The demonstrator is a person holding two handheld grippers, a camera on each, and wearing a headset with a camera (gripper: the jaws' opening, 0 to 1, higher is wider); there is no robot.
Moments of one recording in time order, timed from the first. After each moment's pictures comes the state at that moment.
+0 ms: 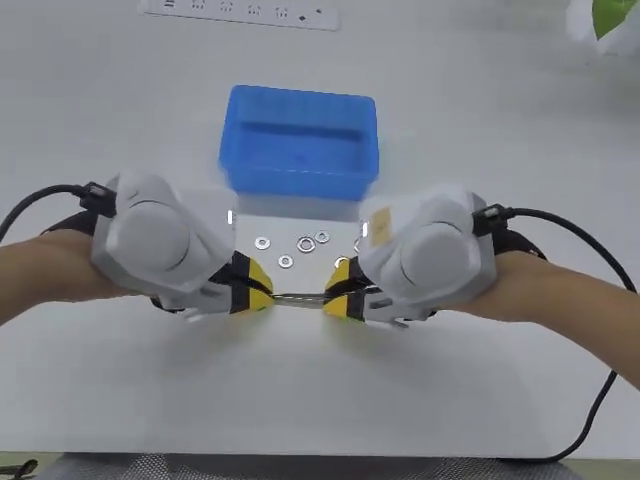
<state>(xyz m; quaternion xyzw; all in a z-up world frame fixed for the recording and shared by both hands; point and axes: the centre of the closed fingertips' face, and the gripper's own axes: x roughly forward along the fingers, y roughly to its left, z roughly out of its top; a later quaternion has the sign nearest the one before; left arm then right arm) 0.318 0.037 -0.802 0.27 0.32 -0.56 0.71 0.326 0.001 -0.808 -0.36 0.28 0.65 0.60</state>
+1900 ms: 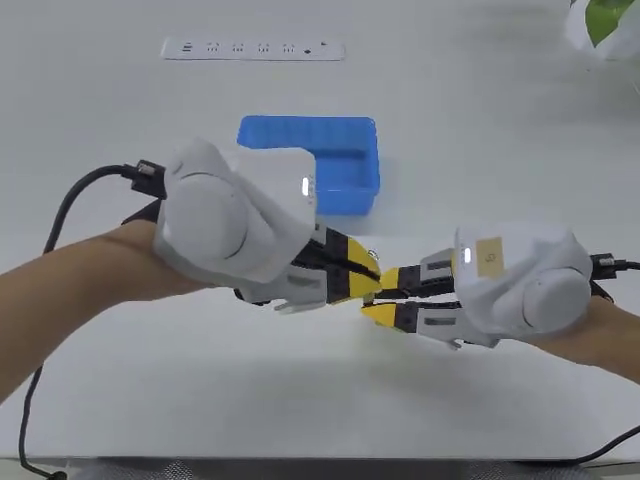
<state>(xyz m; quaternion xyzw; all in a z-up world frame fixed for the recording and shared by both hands) 0.319 -0.056 -0.709 0.26 0.19 -0.60 0.73 0.322 -0.027 -0.772 -0.28 0.17 0.66 0.68</state>
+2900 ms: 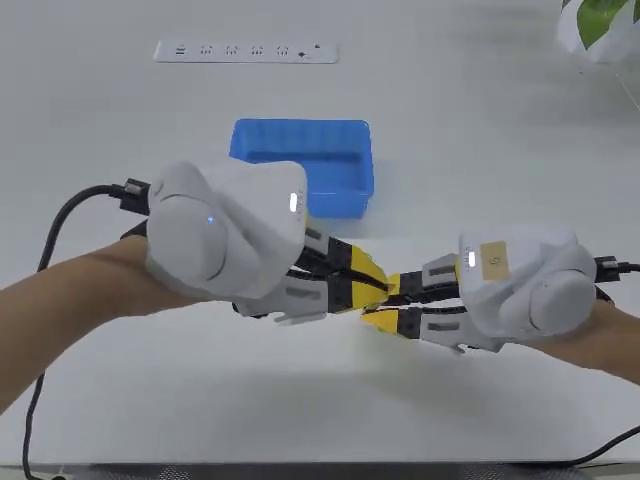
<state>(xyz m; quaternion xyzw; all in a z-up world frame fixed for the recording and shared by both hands) 0.313 -0.061 -0.701 0.24 0.16 -0.62 0.73 0.321 -0.034 -0.774 -0.28 0.17 0.66 0.67</state>
